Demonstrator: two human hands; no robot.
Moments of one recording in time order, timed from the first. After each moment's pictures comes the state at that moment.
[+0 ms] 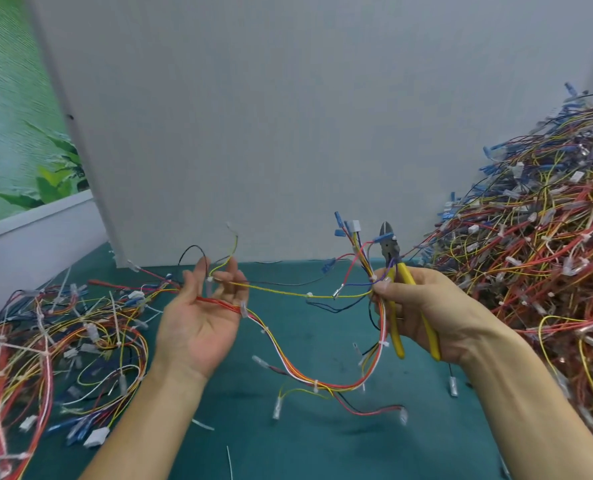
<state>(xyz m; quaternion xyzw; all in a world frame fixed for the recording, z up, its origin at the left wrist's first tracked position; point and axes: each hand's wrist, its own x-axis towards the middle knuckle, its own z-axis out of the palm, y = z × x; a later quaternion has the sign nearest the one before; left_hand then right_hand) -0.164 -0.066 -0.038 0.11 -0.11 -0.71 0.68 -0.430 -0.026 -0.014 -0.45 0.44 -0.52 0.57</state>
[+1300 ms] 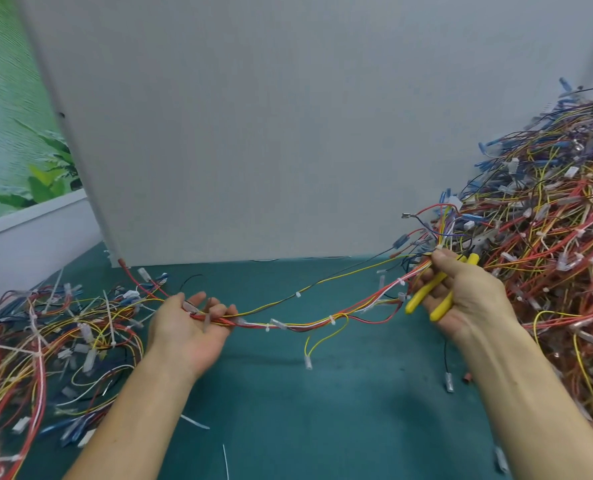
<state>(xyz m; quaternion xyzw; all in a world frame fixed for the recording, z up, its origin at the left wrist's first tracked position) -0.155 -0.076 -0.048 0.34 -0.04 -0.67 0.66 -0.449 -0.037 -0.011 -0.15 0.42 -0.76 0.48</state>
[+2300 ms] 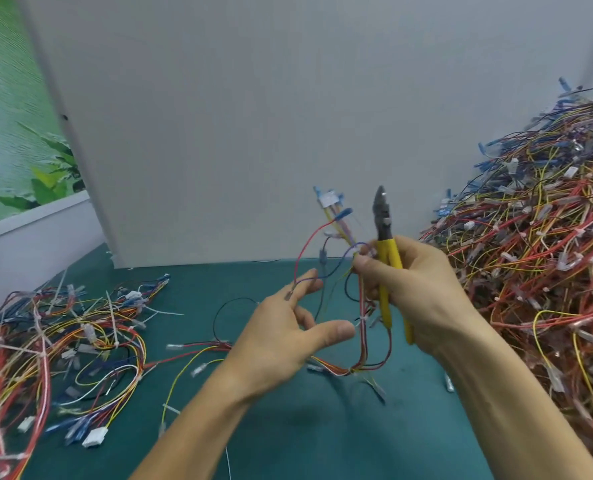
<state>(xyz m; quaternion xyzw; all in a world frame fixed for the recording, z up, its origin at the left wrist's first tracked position) -0.224 -0.018 -0.031 0.43 -0.71 -0.37 0.40 -0.396 -0.006 0.010 -0.52 0.49 -0.61 0.36</state>
